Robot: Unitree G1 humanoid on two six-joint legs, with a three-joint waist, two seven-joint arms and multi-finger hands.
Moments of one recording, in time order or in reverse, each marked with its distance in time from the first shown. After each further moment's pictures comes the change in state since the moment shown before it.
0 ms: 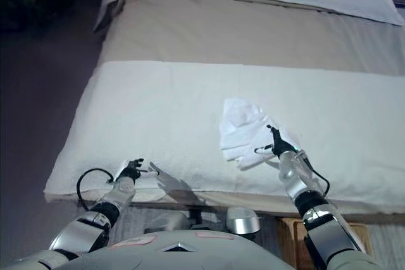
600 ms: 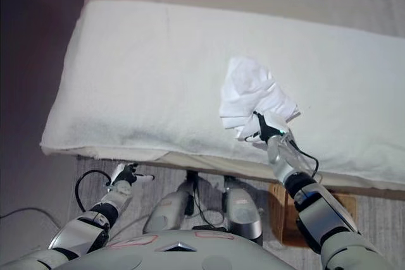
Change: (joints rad) left arm -0.078 0.006 -0.037 0.072 -0.062 0.000 0.052; right arm -0.239 0.032 0.183 0.085 -0.013 0.003 -0.048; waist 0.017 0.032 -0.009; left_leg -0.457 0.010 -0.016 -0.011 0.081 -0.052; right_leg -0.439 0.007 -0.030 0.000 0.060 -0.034
